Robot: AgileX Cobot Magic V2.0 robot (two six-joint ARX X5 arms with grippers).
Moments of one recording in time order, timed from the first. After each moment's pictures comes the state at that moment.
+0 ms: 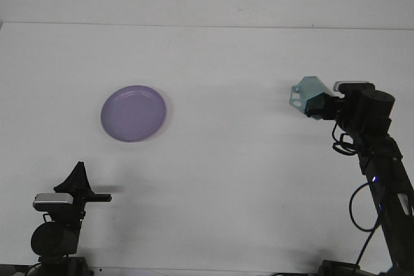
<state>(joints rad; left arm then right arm) 0.01 0.00 0.03 0.15 -0.02 0.02 -0.11 1.33 1.07 -0.30 -0.26 0.03</state>
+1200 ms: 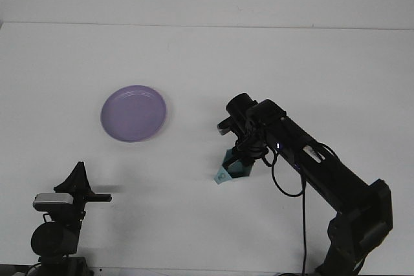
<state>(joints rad) 0.01 0.00 0.03 0.15 -0.02 0.02 0.56 1.80 1.56 -1.25 -0.06 -0.01</state>
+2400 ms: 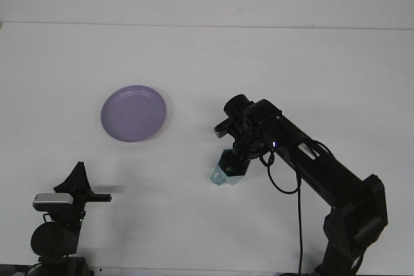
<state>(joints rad) 0.01 0.00 0.03 0.15 -0.02 0.02 0.56 1.83 1.57 -1.26 -0.10 -0.06</state>
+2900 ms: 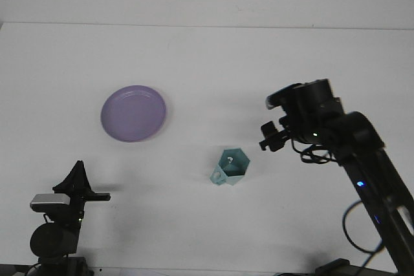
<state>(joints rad) 0.01 0.00 0.03 0.18 -0.02 -0.05 0.34 1.35 1.55 -1.09 -0.12 -0.08</state>
